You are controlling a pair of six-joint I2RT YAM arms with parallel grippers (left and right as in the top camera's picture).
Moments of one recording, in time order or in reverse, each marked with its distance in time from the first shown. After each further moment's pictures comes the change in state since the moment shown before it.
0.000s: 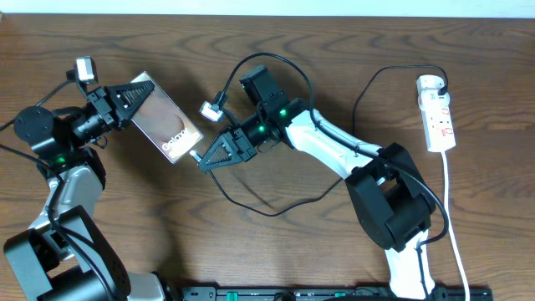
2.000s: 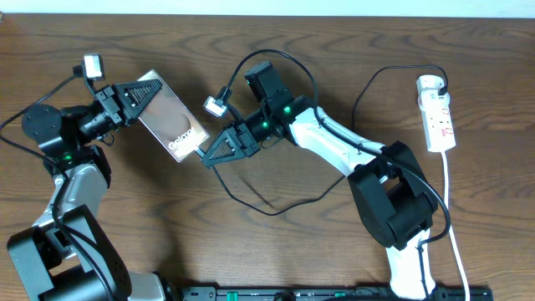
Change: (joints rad) left arm -0.043 0.000 0.000 0.035 -0.008 0.027; right arm -0.025 0.000 0.000 0.032 -0.015 0.033
